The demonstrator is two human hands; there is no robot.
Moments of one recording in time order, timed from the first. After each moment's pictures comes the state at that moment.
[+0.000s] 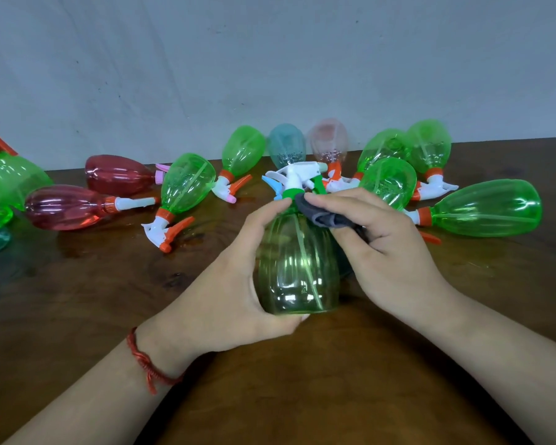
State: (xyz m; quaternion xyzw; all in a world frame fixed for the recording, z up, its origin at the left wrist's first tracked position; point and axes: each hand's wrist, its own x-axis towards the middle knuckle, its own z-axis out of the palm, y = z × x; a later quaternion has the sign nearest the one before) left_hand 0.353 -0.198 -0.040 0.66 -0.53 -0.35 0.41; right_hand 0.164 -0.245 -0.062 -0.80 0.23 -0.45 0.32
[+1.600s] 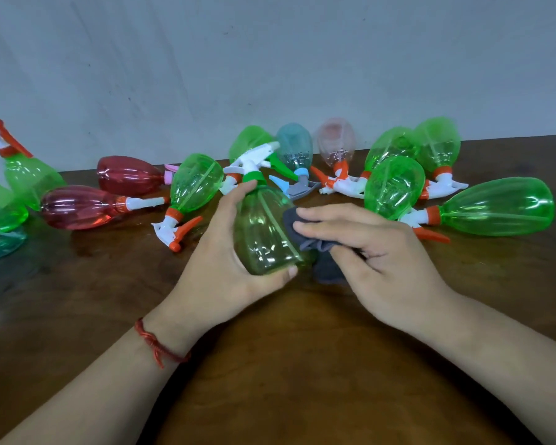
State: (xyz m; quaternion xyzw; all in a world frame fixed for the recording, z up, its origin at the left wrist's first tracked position) left_hand 0.387 -0.152 -0.072 0.58 -0.62 -0.19 0.49; right_hand 0.164 -0.228 -0.057 -0.85 0.21 -0.41 0.26
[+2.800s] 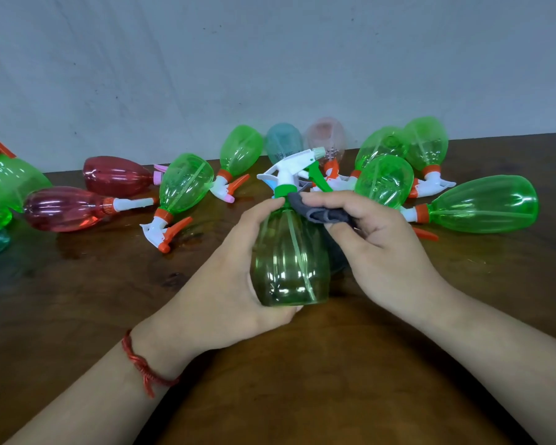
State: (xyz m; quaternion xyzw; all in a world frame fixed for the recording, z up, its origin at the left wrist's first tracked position) left_hand 0.371 -0.146 -0.045 0.62 -0.65 -0.22 0.38; right_hand 0.166 -0.244 -0.064 -0.76 0.26 -0.44 0.41
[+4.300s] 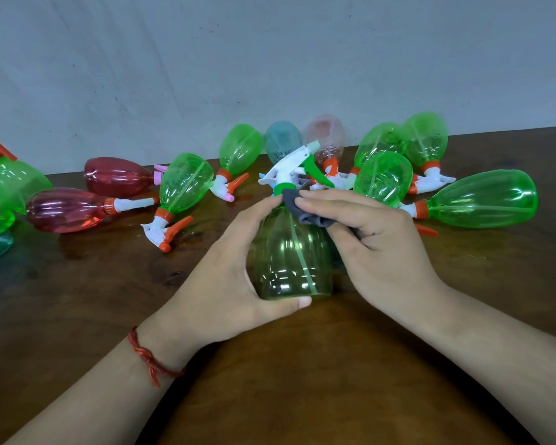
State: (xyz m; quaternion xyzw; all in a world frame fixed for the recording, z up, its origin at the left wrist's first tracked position) left_hand 0.370 -0.143 -0.066 0.56 -0.70 -0.18 0.40; right_hand 0.166 -0.238 -0.063 -0.80 0.23 -0.48 0.28
